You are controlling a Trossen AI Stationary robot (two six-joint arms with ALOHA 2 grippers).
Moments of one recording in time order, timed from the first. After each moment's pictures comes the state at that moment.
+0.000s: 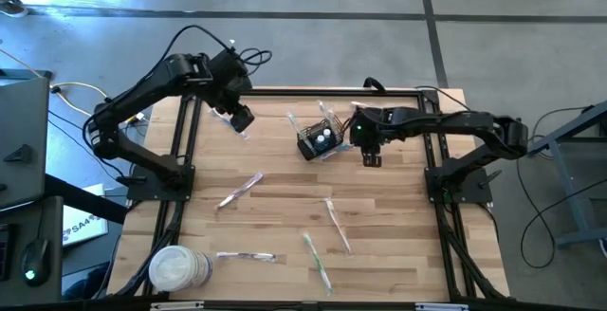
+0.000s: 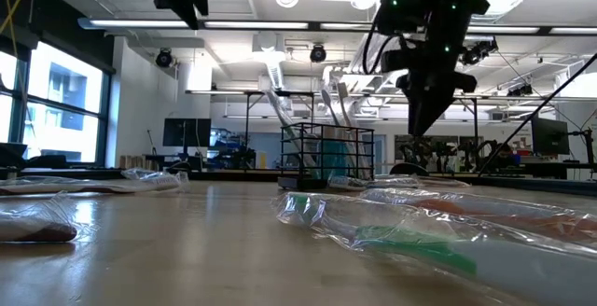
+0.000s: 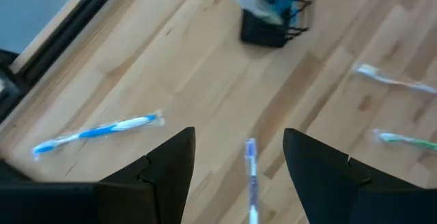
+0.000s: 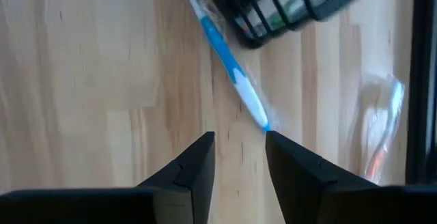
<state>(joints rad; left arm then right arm) 0.48 1.37 1.69 -1.39 0.06 -0.24 -0.33 1.44 0.98 -0.77 0.15 -0.32</state>
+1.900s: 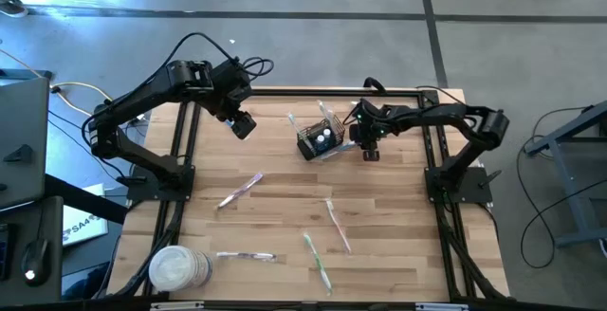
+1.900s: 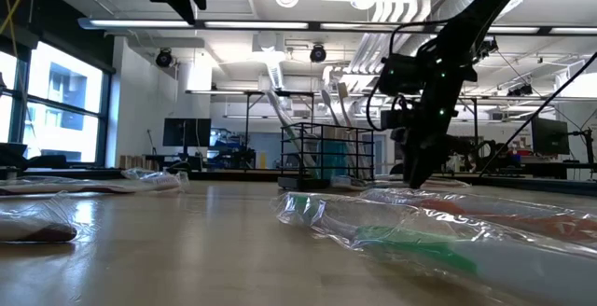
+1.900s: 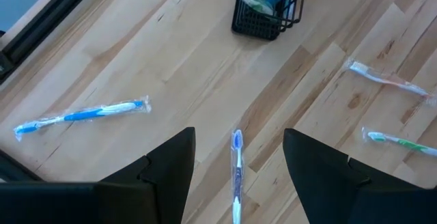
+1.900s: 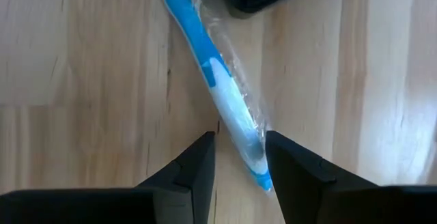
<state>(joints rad) 0.39 1.36 1.69 -1.42 0.02 -0.38 -0.56 1.64 0.79 -0.35 -0.05 -0.60</state>
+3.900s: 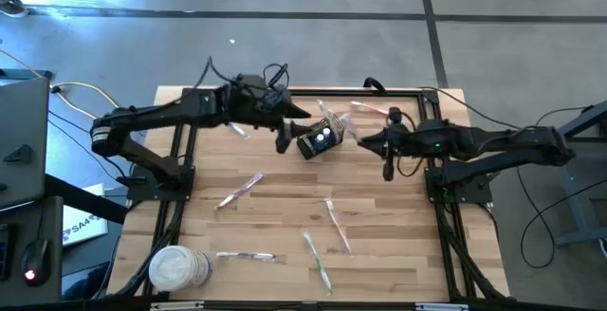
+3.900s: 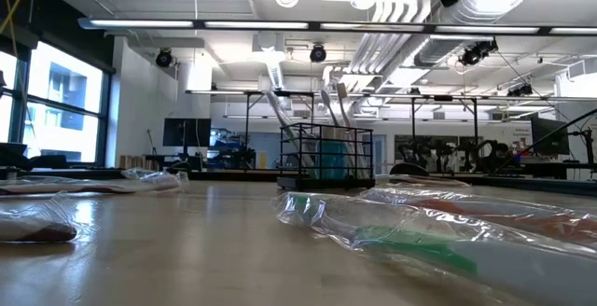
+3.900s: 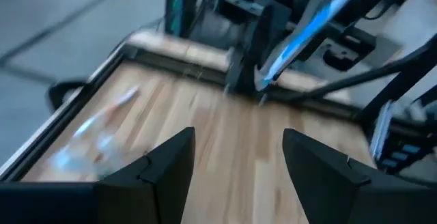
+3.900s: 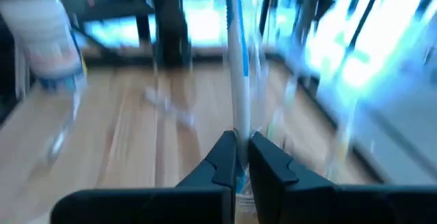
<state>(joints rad) 0.20 1.38 1.41 -0.32 0.12 -0.19 0.03 0.86 0.79 -0.20 0.22 0.00</state>
